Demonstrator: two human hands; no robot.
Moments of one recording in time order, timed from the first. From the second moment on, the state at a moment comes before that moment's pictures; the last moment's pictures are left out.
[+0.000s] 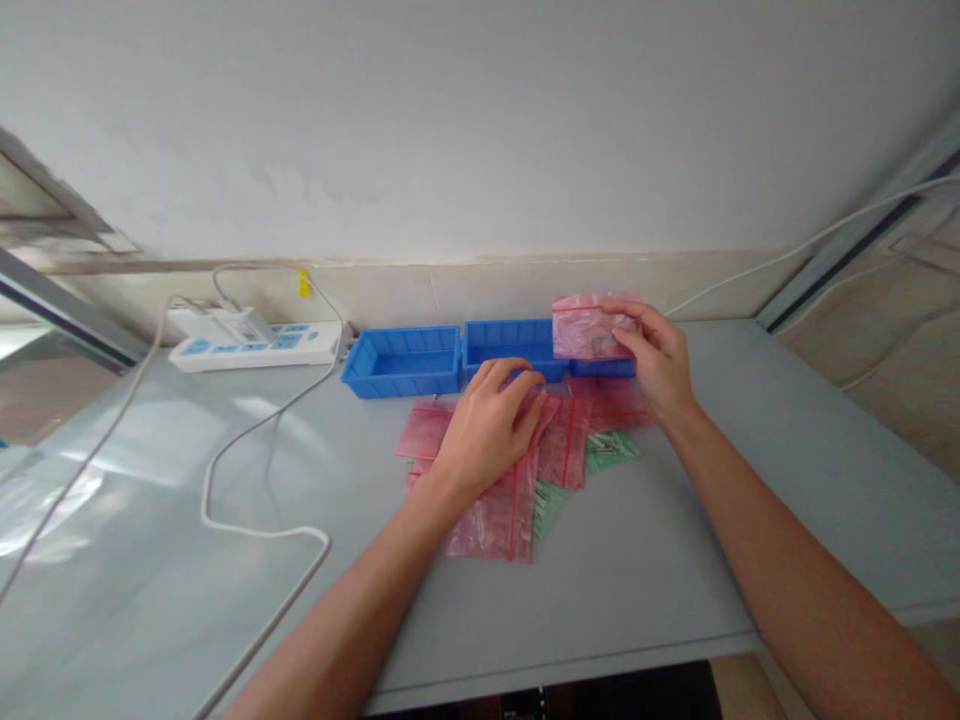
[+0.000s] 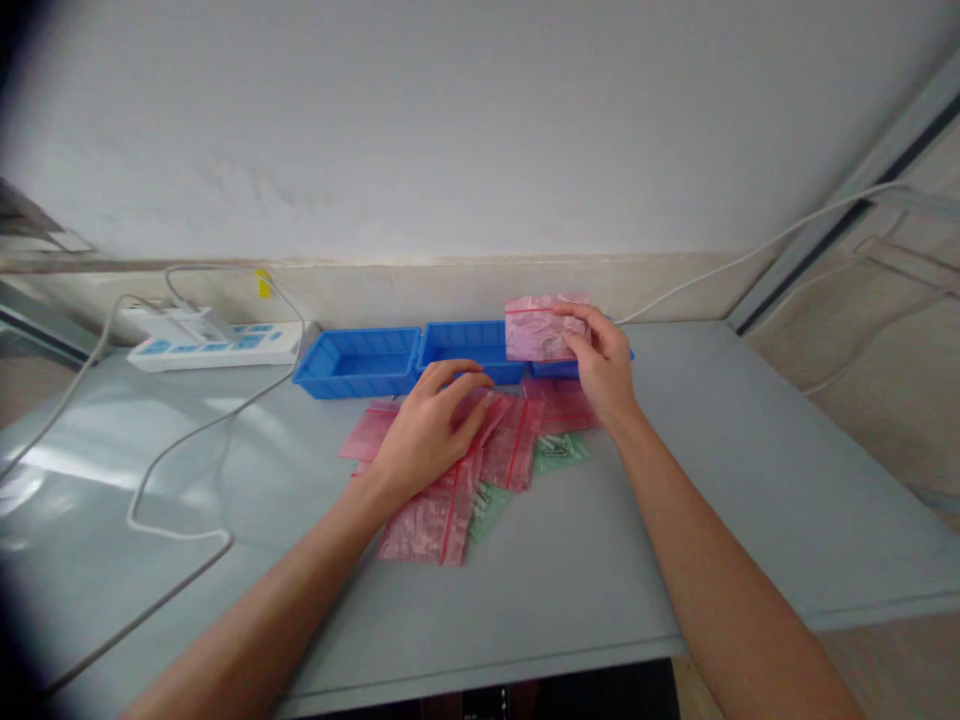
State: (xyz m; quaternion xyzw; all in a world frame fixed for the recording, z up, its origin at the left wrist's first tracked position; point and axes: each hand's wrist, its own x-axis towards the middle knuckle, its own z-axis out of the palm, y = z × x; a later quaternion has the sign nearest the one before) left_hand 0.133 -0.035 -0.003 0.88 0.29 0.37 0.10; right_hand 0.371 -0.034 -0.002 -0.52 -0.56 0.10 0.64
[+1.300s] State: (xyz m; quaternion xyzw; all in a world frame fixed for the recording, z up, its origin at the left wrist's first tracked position) left_hand 0.128 -0.039 0.008 0.89 0.38 0.23 -0.02; right_hand 0.398 -0.036 -0.019 -0.68 -0.63 -0.13 0.35
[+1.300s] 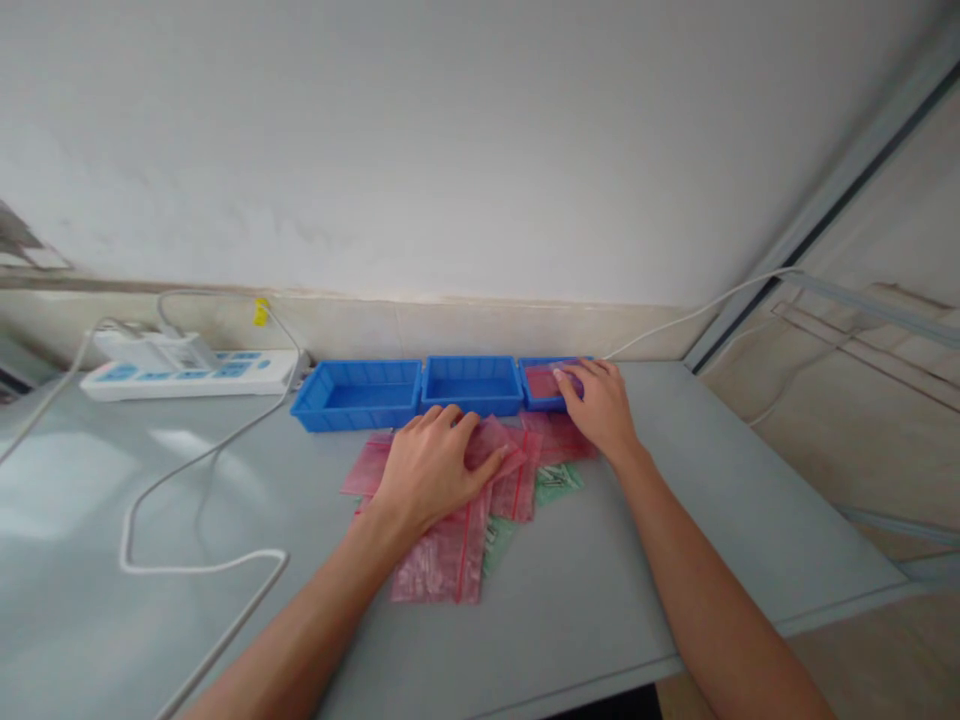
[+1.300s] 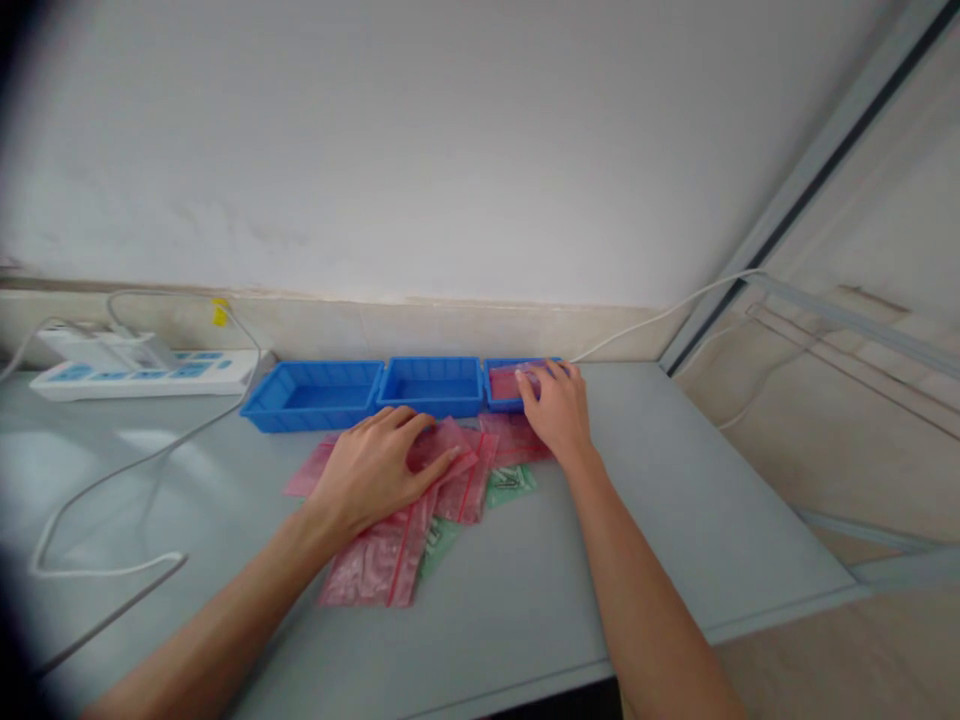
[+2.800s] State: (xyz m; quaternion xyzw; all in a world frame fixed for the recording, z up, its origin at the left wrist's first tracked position) left_hand 0.125 -0.019 0.018 0.97 0.21 0.15 0.05; right_hand 0.403 -0.031 -0.007 -0.59 -0.54 0.04 0.60
